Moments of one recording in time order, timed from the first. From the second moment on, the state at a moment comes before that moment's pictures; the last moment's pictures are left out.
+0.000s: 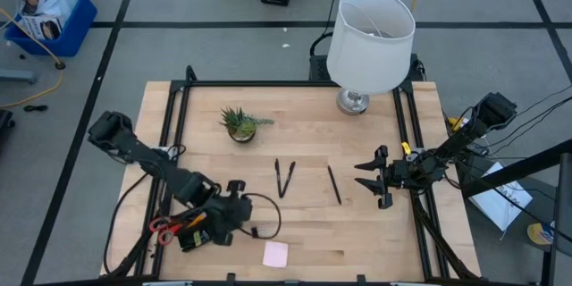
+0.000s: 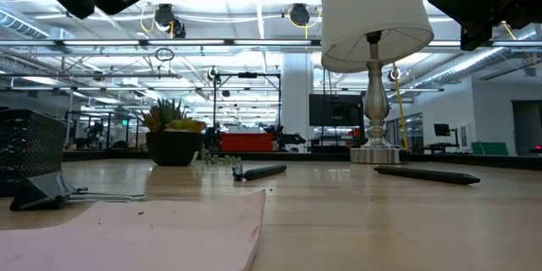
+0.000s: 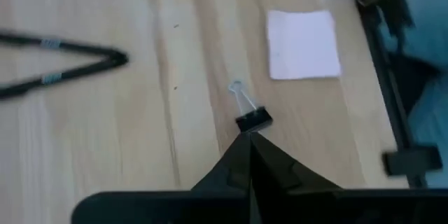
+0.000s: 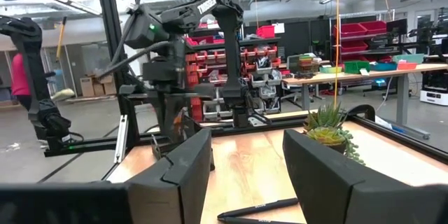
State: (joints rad) left arm -0.57 1.51 1.11 -0.64 -0.10 -0.38; right arm 0.71 0.96 0.01 1.20 0.76 -0.05
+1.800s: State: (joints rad) left arm -0.52 1.81 1.11 -0.55 -0.10 -0.66; right arm 0.71 0.96 0.01 1.20 0.76 -0.05
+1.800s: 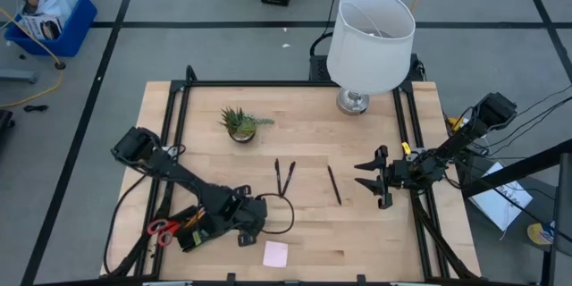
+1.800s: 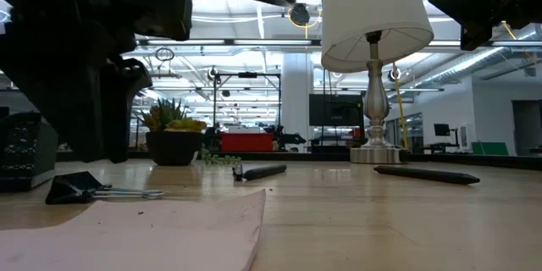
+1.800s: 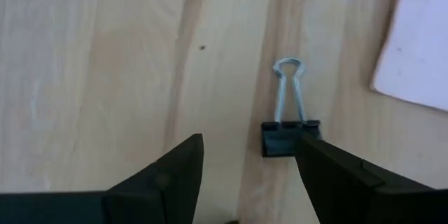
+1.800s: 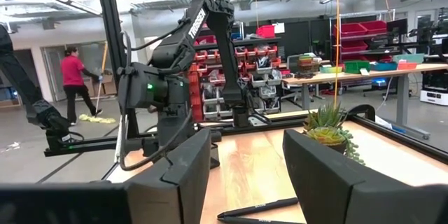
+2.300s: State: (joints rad) left arm -0.52 1.82 1.11 -0.54 -0.03 -0.75; right arm 0.71 0.96 0.01 1.20 0.76 -0.05
